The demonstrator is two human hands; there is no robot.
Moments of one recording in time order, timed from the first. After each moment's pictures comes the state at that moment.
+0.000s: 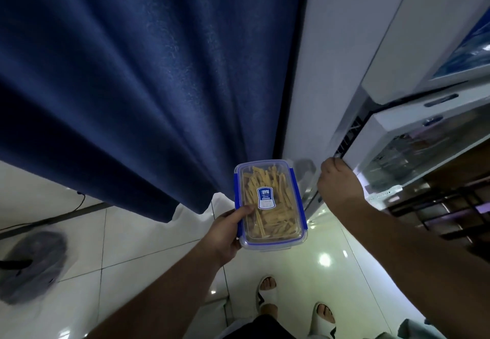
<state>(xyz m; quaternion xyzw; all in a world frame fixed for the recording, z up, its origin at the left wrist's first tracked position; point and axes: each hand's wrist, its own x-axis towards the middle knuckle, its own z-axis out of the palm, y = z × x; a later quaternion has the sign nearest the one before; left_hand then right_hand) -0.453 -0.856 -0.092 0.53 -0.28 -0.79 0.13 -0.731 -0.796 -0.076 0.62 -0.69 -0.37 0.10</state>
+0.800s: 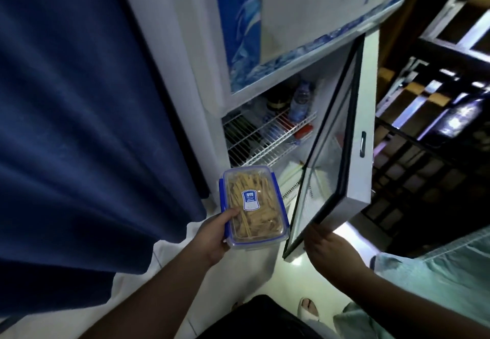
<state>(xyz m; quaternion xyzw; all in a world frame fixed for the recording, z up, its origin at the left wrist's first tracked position) -0.611 -0.793 -0.088 0.48 -0.37 -0.80 0.01 -0.752 -0.528 -0.104 0.61 -0.76 -0.17 0.12</state>
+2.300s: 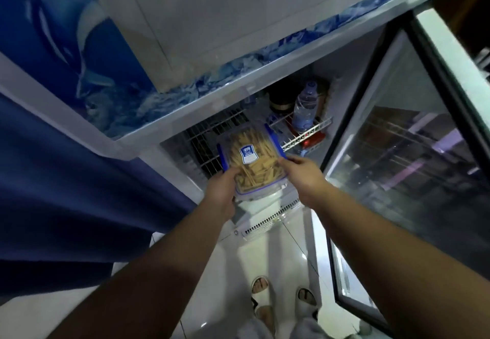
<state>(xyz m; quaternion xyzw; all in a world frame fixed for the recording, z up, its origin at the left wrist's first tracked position) -0.849 -0.825 -0.116 0.55 -0.40 -0.71 0.14 -0.997 -0.707 -0.106 0.05 -0.72 0.56 -0.41</state>
